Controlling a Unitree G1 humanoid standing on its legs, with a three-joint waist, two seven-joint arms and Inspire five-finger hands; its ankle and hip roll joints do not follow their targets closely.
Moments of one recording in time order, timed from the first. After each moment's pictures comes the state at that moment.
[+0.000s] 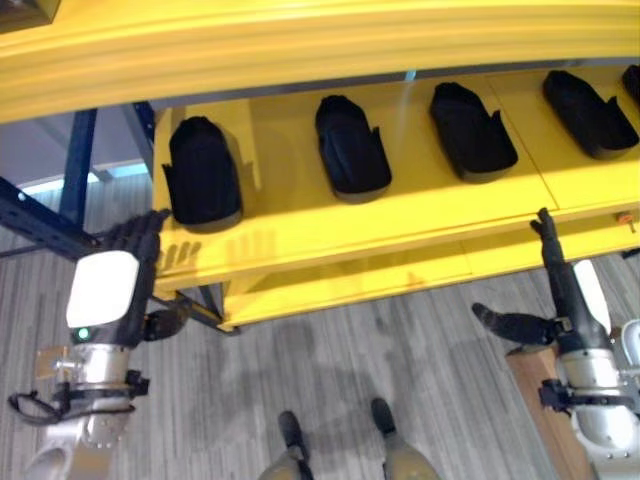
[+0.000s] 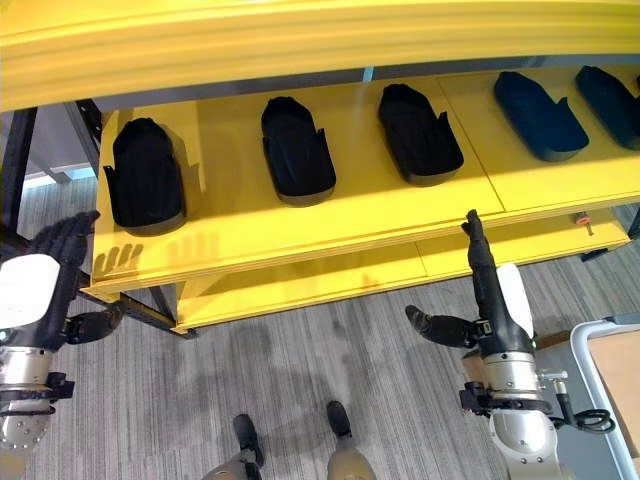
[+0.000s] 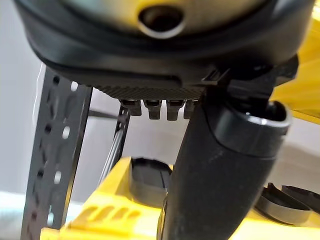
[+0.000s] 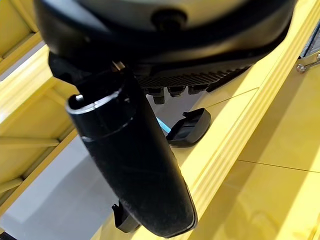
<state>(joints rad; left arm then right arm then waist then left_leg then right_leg) 0.33 0.71 0.23 -0.20 0.55 -0.13 0.36 0.32 -0.54 -0.18 -0.31 -0.10 -0.18 -0.17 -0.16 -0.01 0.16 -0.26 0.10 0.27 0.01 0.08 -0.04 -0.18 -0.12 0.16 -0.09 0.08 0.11</state>
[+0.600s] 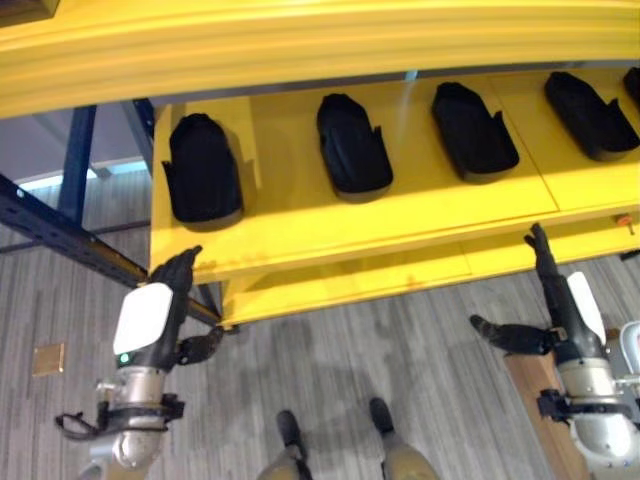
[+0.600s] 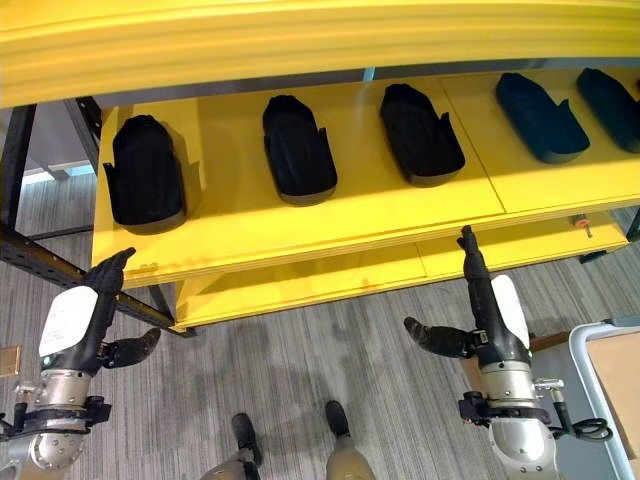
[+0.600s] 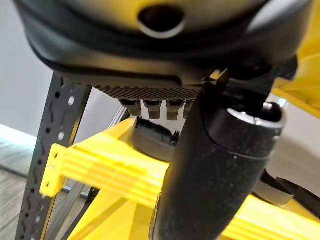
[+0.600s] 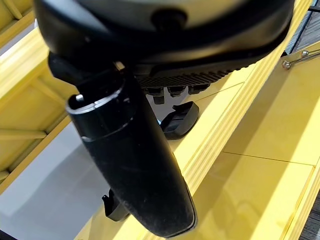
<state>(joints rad) 0.36 0.61 0.10 -0.17 0.52 -0.11 0.34 0.36 -0.54 -0.17 -0.31 -0.10 -0.17 -0.16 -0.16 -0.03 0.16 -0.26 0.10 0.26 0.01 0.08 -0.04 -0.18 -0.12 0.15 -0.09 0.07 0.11</state>
